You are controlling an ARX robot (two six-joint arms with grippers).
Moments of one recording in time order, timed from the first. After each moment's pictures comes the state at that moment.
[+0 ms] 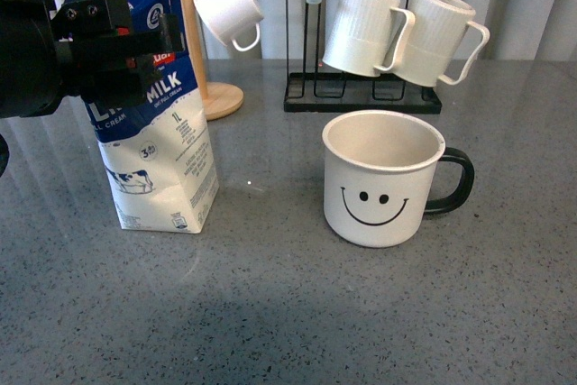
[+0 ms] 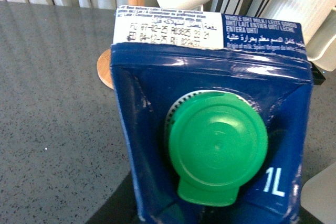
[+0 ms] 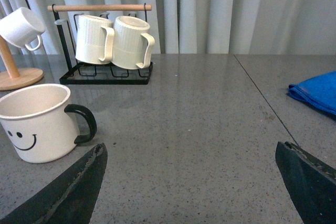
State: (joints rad) left arm -0.30 1.46 0.68 0.51 -0.15 -0.16; right arm 0.00 0.00 0.01 0.00 0.00 0.00
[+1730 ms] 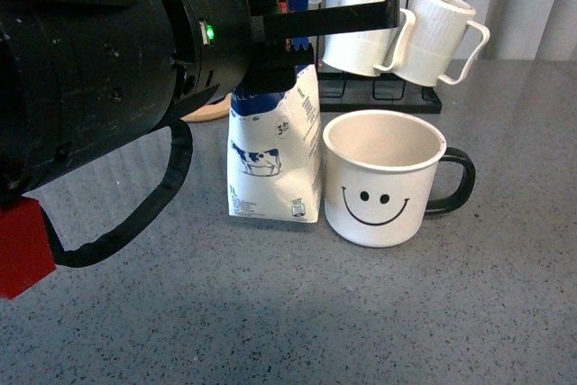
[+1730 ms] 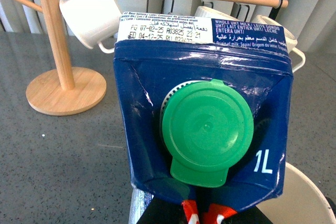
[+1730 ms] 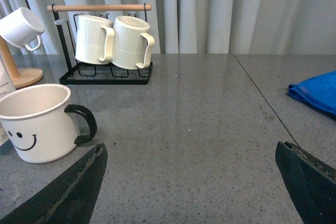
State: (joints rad) left arm -0.63 1.56 0.76 0.64 -0.43 -0.21; right arm 0.00 0.00 0.01 0.00 0.00 0.00
